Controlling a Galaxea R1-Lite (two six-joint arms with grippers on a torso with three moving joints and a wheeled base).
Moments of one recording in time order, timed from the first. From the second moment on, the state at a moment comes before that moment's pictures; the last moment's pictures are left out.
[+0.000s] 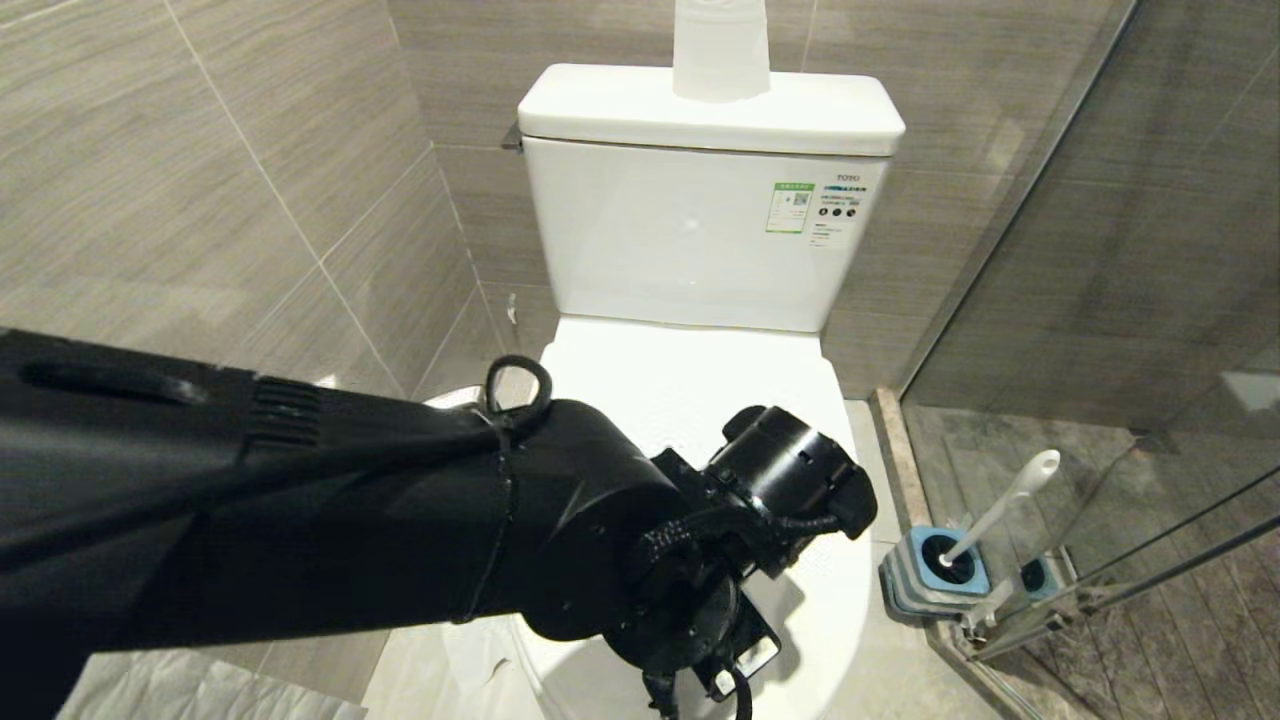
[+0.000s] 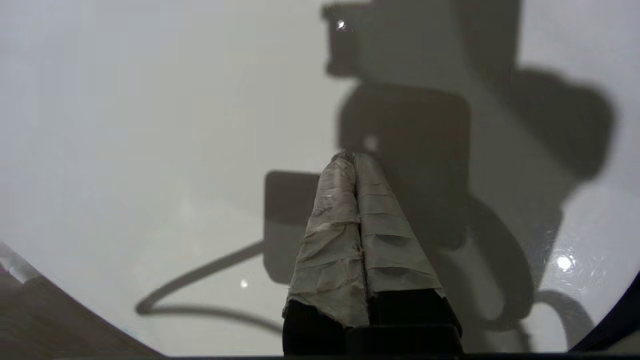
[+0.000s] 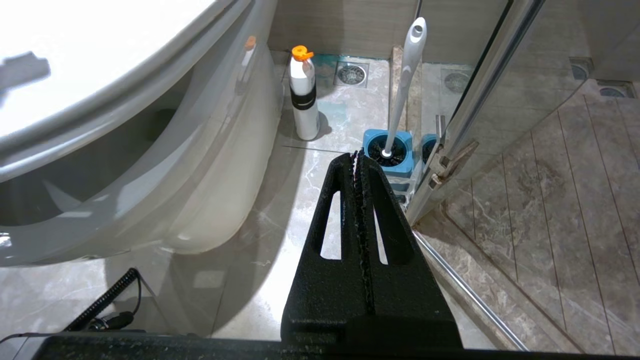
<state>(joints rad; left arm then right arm) -1.07 2.03 -1.53 0.53 0.40 0.08 0.00 0.00 -0.04 0.08 -0.02 0.07</state>
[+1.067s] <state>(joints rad) -1.20 2.20 -1.44 0.37 0.49 -0.04 0.00 0.00 -0.04 0.08 -0.02 0.07</state>
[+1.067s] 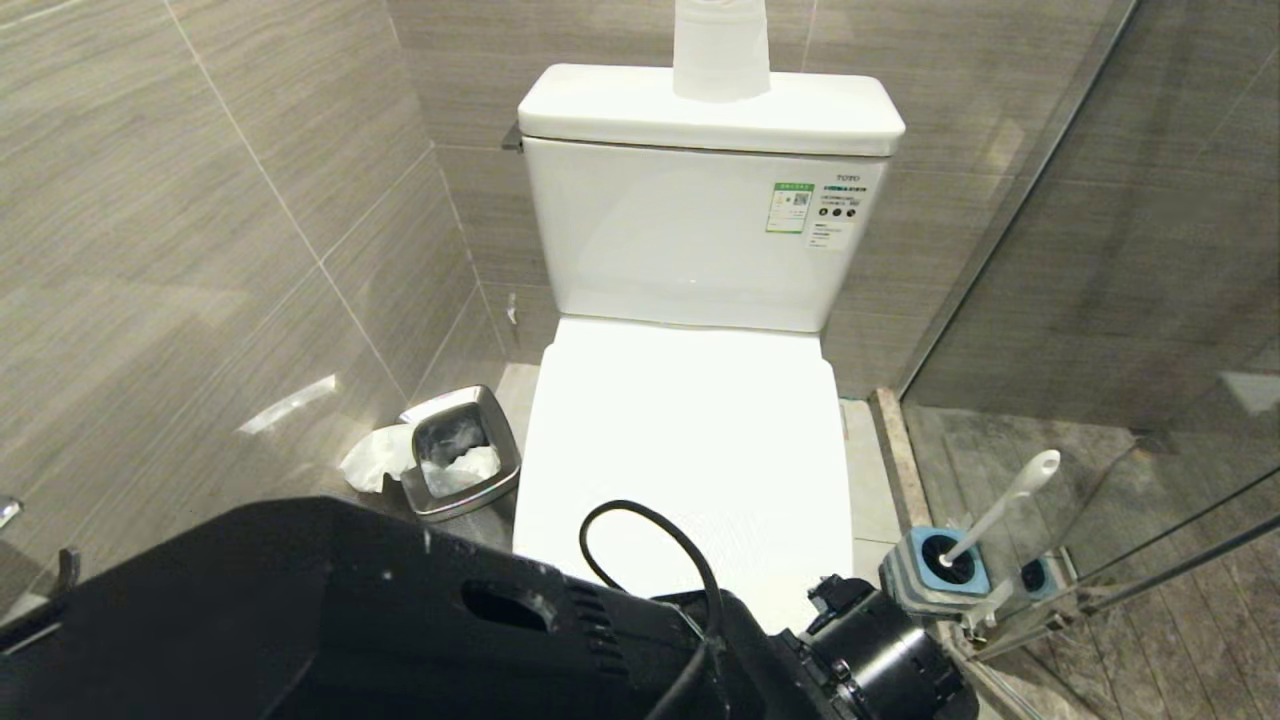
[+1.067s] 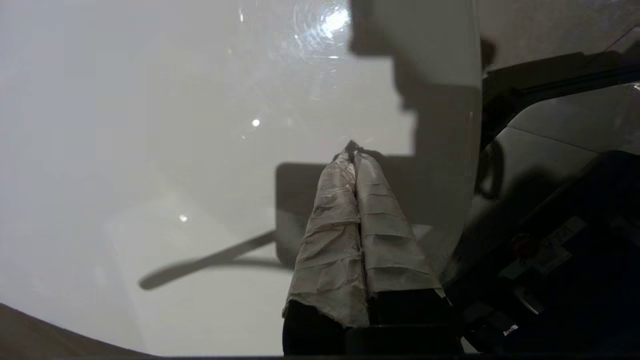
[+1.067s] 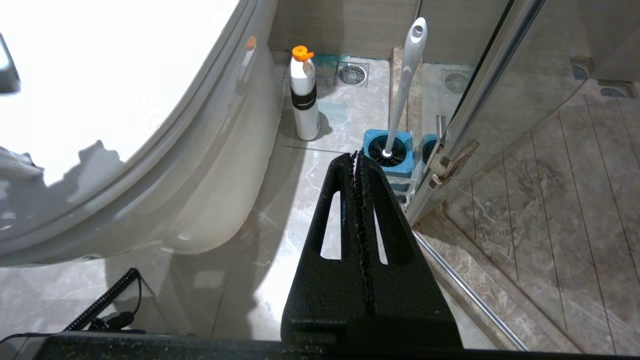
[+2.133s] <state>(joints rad) -1.13 1.96 -1.46 0.37 0.52 0.00 0.00 0.00 -0.04 0.08 -0.02 0.07</state>
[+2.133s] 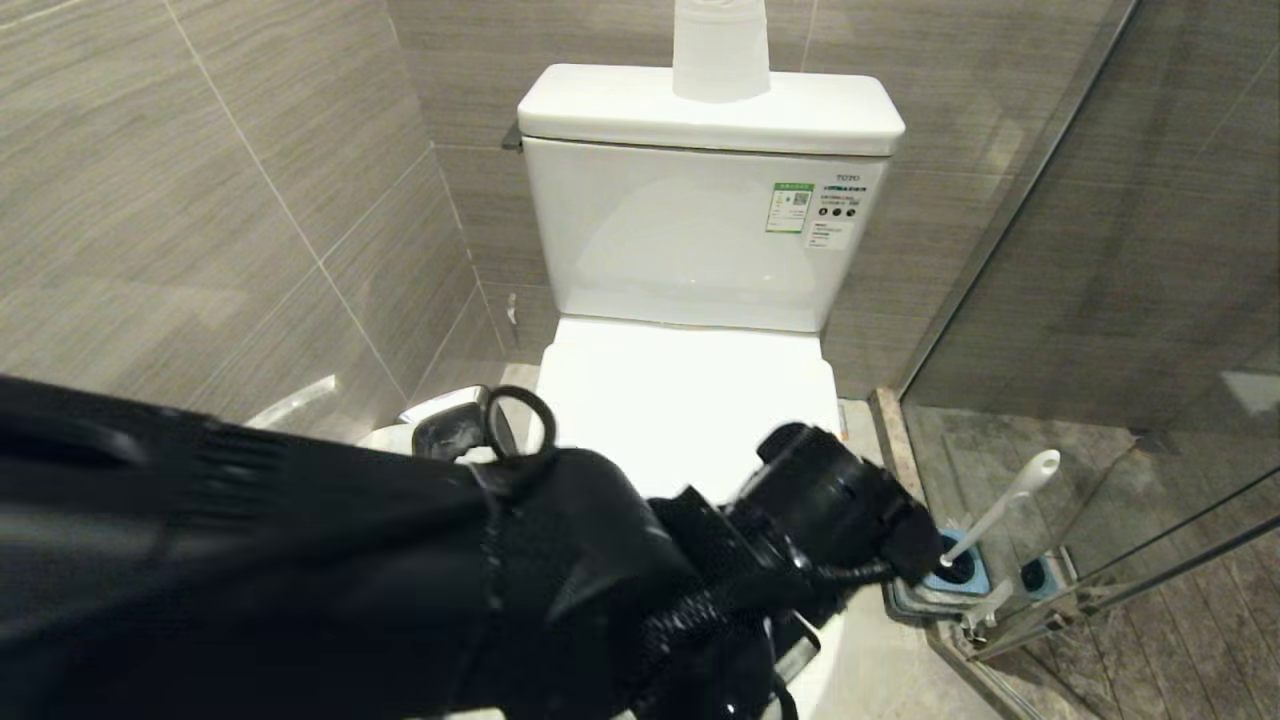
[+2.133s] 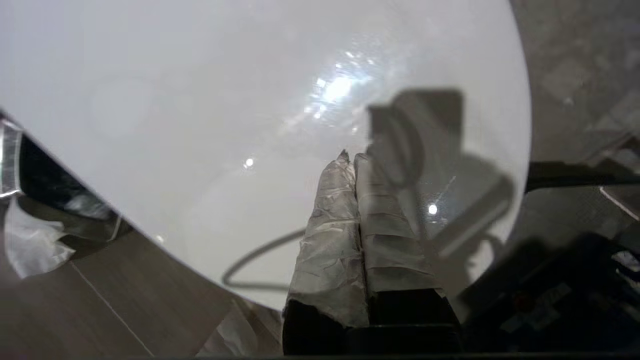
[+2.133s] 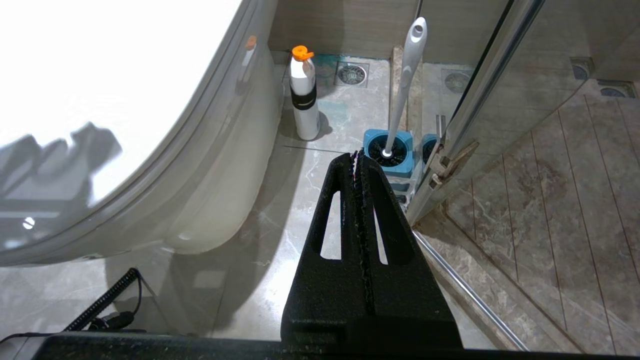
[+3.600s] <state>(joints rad) -0.54 1.31 -1.89 0.78 0.60 0.06 0.00 0.00 -0.04 0.08 -0.02 0.07</state>
